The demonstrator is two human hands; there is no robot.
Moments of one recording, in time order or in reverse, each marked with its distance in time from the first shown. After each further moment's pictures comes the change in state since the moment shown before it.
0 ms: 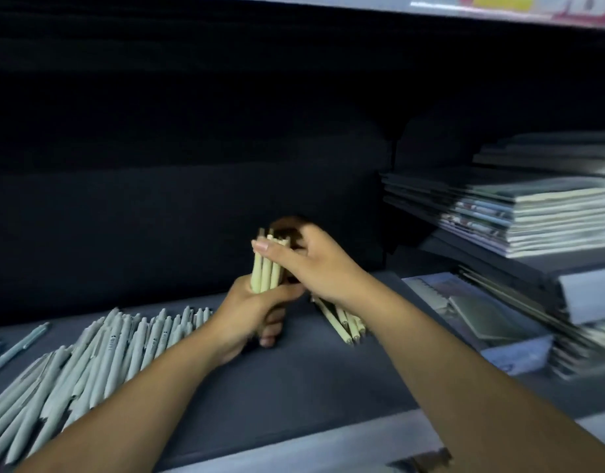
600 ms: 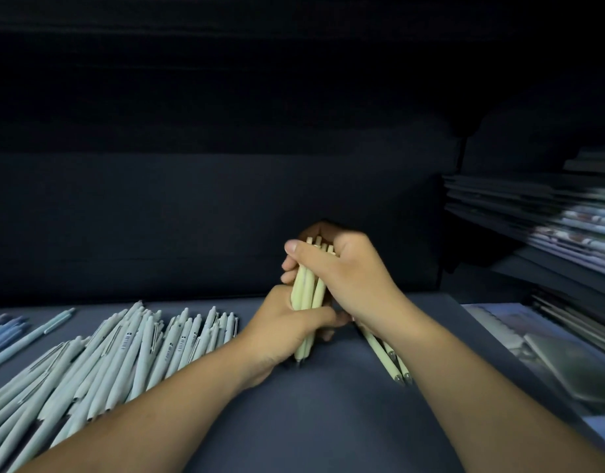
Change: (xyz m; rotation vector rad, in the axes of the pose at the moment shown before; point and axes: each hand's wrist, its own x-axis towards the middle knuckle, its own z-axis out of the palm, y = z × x) left_hand 0.020 -0.018 -0.001 0.145 0.008 0.173; right_hand 0.029 0.028 0.019 0.215 -0.036 -0.117
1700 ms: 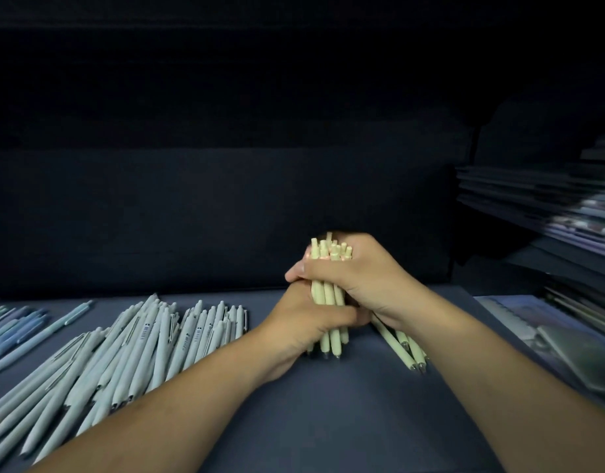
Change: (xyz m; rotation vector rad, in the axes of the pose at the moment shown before) left_hand -0.004 0.004 0.005 -0.058 -0.023 -0.029; right_hand -0.008 -0.004 -0.002 -0.018 -0.095 0.164
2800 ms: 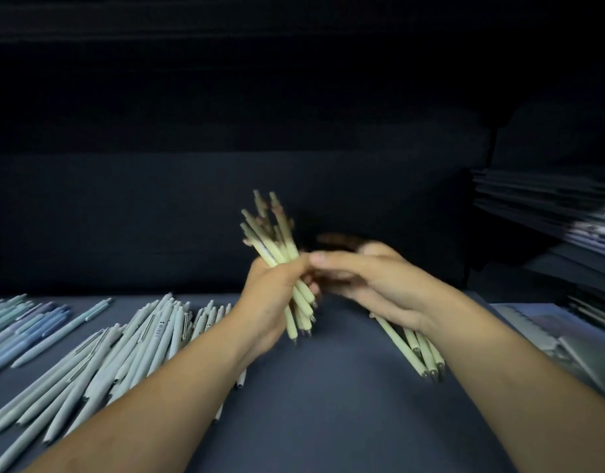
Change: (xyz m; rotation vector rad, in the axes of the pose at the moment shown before) left_hand 0.007 0.019 -0.029 -0.328 0.362 0.013; right_hand 0.011 0.008 -0.012 0.447 -0.230 0.143
